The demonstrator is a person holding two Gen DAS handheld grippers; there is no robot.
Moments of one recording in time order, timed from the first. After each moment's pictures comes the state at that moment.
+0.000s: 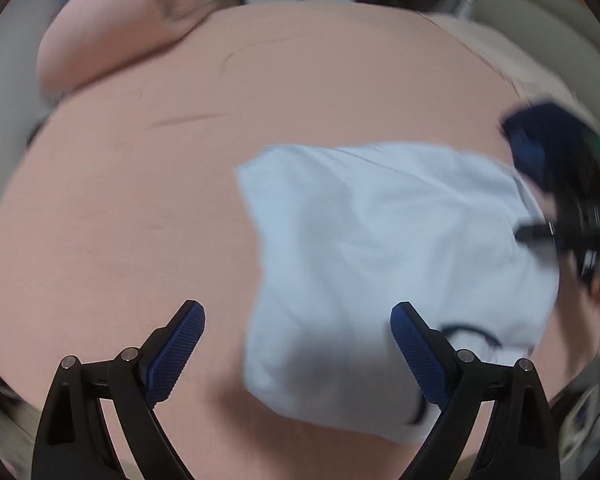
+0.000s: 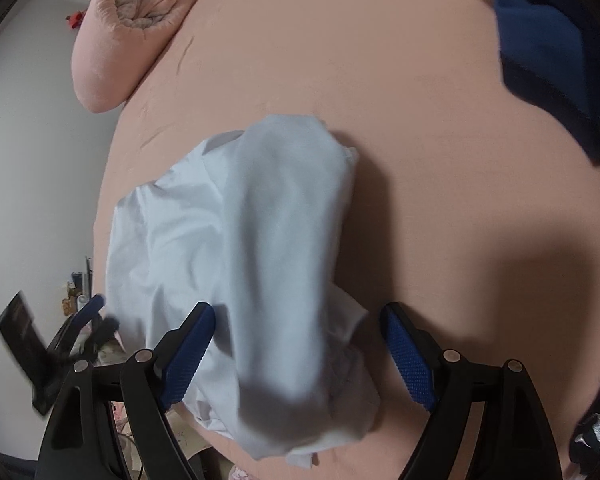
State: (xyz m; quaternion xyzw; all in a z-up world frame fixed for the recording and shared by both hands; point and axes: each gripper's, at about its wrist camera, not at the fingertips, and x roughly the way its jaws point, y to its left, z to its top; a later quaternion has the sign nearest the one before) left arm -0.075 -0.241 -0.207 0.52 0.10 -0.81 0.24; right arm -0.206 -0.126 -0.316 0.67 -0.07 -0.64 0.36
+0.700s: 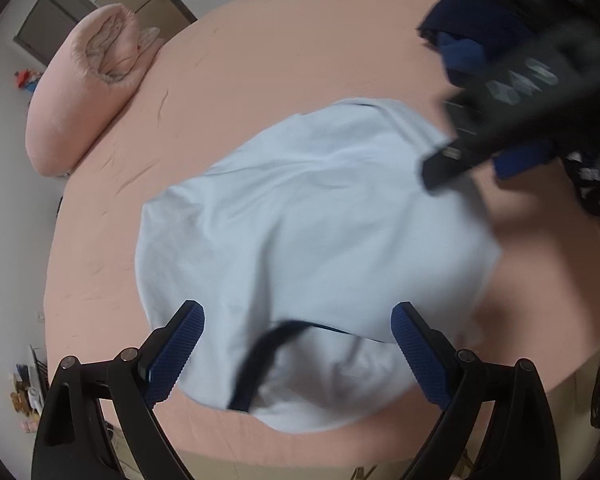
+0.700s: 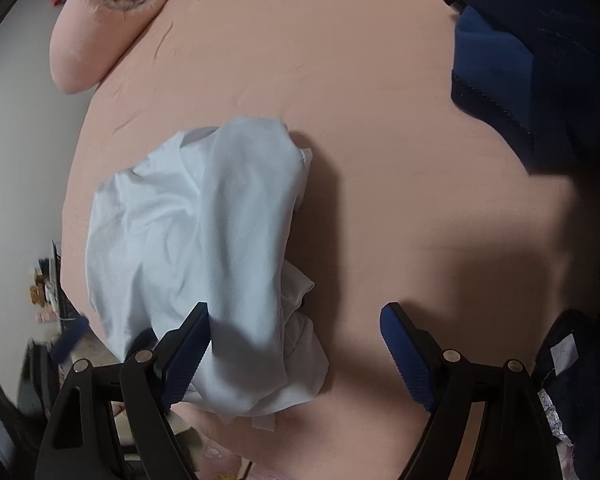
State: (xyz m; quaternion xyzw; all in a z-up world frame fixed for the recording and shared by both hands) left arm -0.114 -0.116 -0.212 0.59 -0.05 -0.77 0.25; right arm -0.218 -0.147 -0.297 0.69 -0.01 -0.65 0.32
